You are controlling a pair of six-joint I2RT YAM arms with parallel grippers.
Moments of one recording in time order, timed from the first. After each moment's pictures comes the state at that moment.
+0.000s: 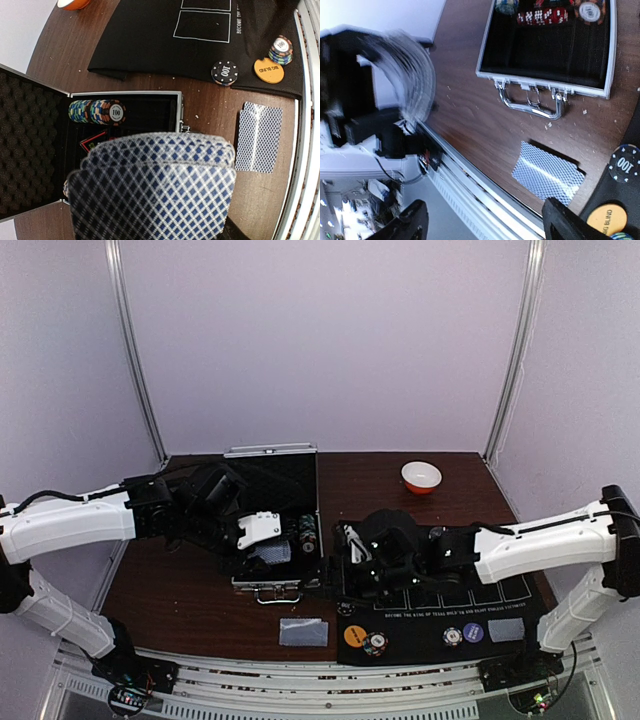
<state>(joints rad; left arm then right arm) -0.92 1.33 1.06 -0.66 0.05 0.52 1.18 1.52 0.95 -0.07 -0.10 1.09</state>
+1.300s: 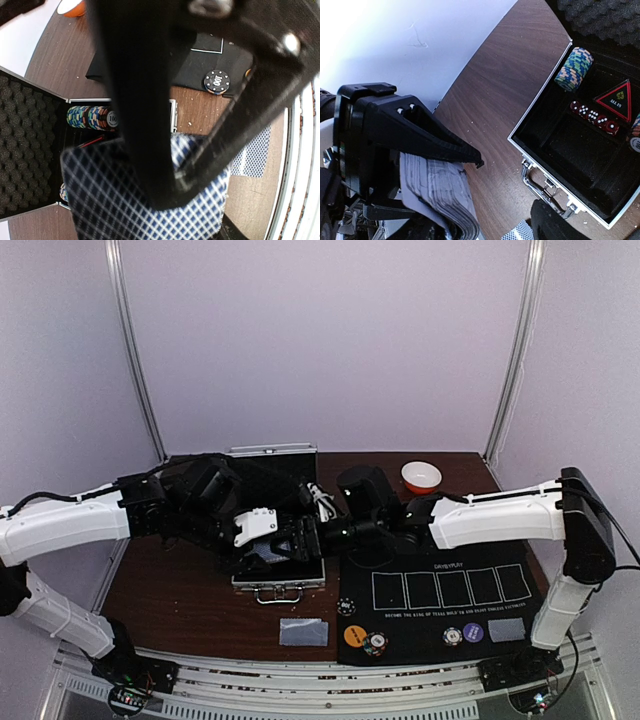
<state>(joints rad) -0.91 1.30 1.06 -0.66 0.11 0.51 1.01 1.75 1.21 0.07 -0.34 0.67</state>
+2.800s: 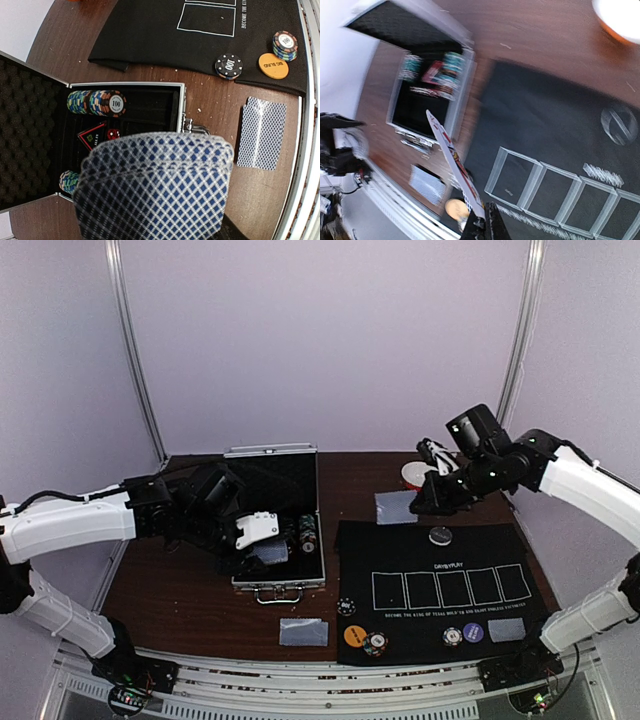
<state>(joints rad) -0.91 1.33 1.05 -0.66 0.06 0.51 0.65 1.33 1.29 -0.85 -0.18 0.46</state>
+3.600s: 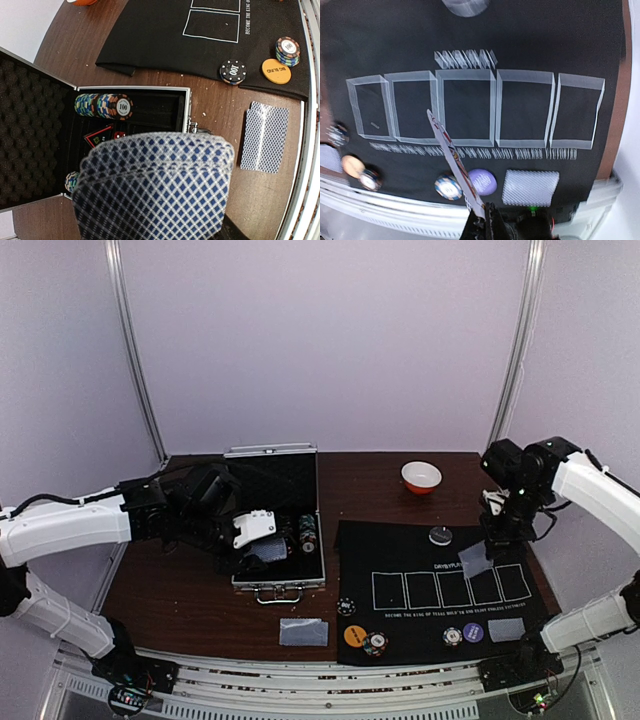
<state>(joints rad) -0.90 1.30 1.02 -0.63 0.05 0.52 0.38 1.26 1.17 -1.39 0.02 0.41</state>
